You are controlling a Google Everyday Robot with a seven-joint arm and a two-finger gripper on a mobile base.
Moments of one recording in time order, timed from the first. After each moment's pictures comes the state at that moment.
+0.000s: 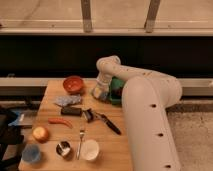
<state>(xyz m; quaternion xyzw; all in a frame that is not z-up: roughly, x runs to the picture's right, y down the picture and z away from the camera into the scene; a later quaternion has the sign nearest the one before) -0.015 0.009 0.956 -0.32 0.00 0.34 0.88</state>
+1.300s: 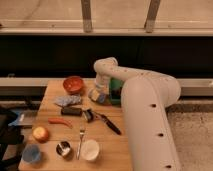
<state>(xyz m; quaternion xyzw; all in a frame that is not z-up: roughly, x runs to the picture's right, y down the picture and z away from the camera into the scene) -0.020 0.035 0.944 -0.35 0.00 0.32 0.88</state>
